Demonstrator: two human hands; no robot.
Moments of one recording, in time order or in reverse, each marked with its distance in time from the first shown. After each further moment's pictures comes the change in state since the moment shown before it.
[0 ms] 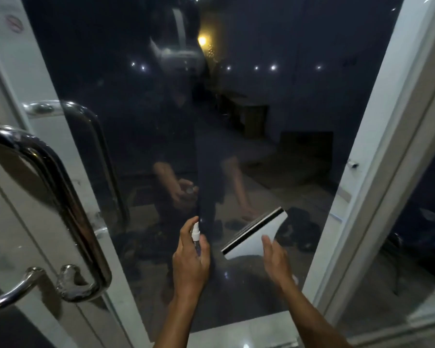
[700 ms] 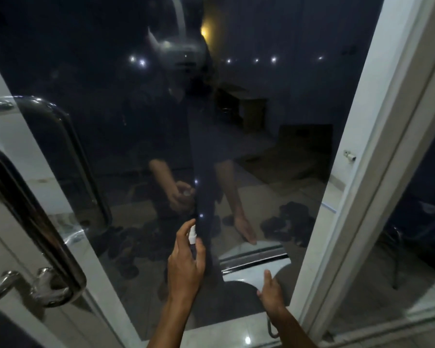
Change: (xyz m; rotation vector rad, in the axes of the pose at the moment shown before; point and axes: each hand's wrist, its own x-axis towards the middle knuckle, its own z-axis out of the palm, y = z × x) left_hand -0.012 0.002 0.037 0.079 -0.045 0.014; right_hand -0.015 0.074 0.006 0.365 -0.091 0.551
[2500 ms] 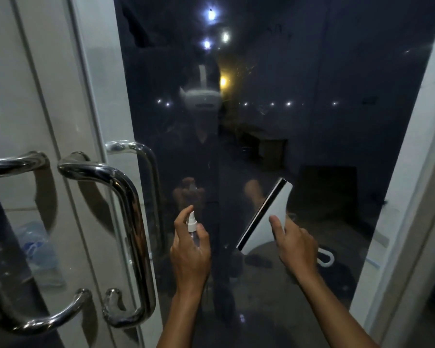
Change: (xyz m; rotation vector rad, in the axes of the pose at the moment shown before) left_hand 0.090 0.012 -0.124 -0.141 0.318 0.125; right_hand -0.142 -0.200 0.074 -0.785 0.419 -1.095
